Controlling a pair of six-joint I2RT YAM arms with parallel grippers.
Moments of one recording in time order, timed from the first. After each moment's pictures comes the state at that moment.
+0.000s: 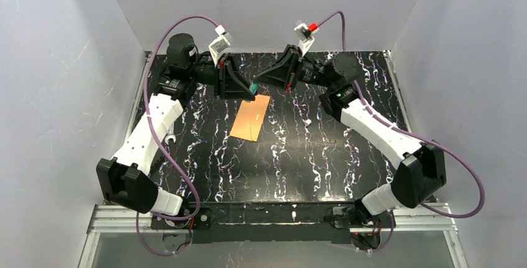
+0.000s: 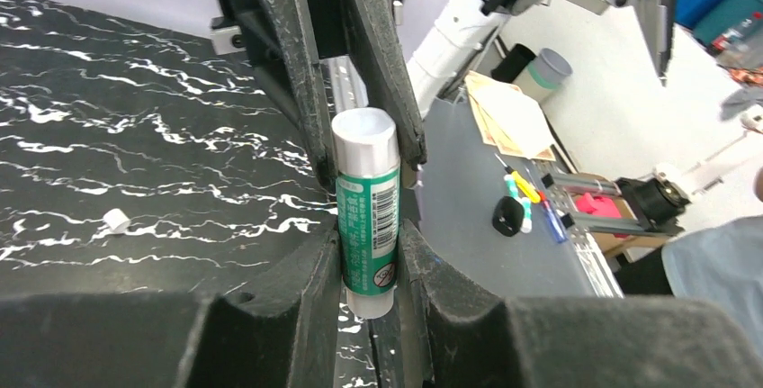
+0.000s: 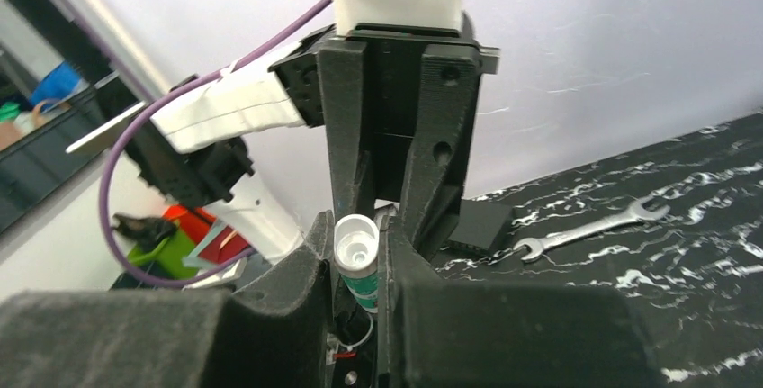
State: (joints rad) left arm -0.31 1.41 1.41 -0.10 1.45 -0.30; right arm 0.61 1.44 1.25 0.66 -0.88 0.84
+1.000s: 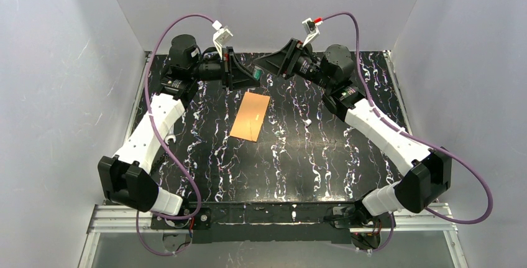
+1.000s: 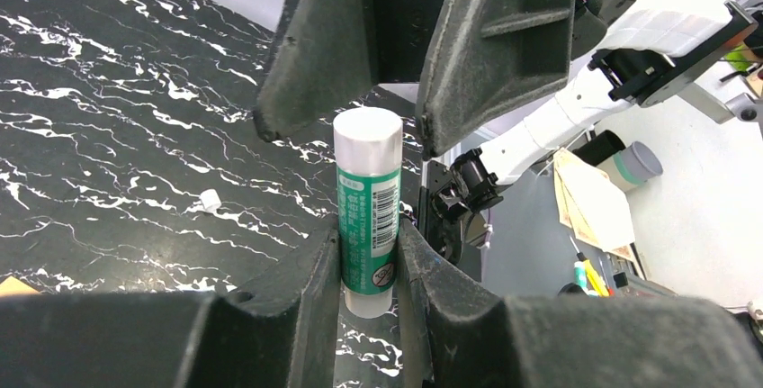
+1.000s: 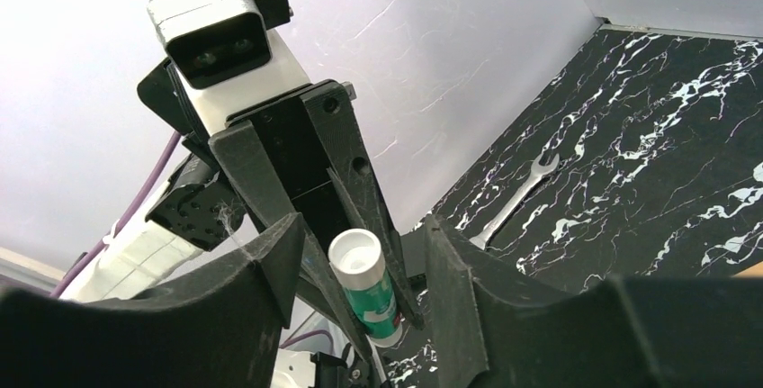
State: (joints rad) left arm -0.32 1.42 1.40 -0.09 1.16 -0.36; right arm 0.63 1.42 1.33 0.27 -0.46 0.86
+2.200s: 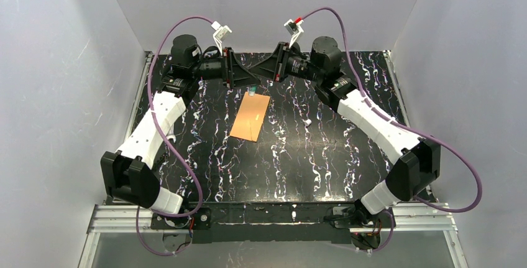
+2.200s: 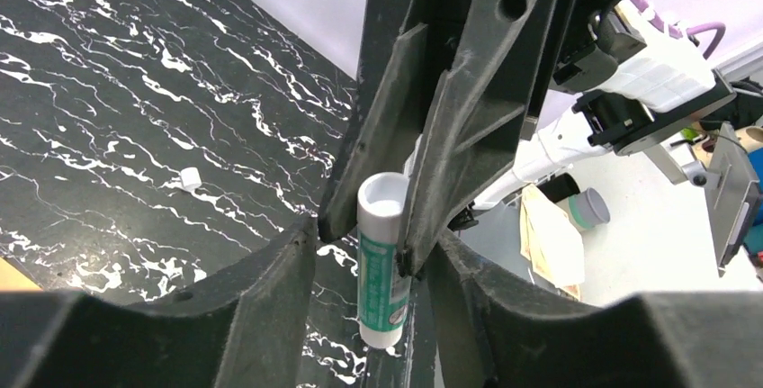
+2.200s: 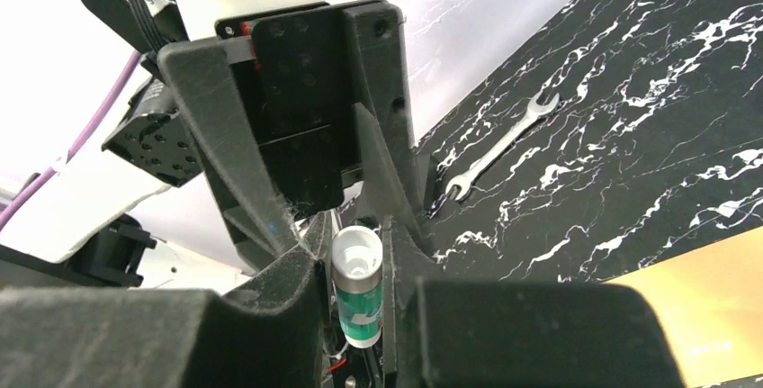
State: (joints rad) left arm -0.30 1.45 1.39 -0.08 1.09 -0.51; right arm 0.63 1.52 1.44 0.11 -0.63 0.72
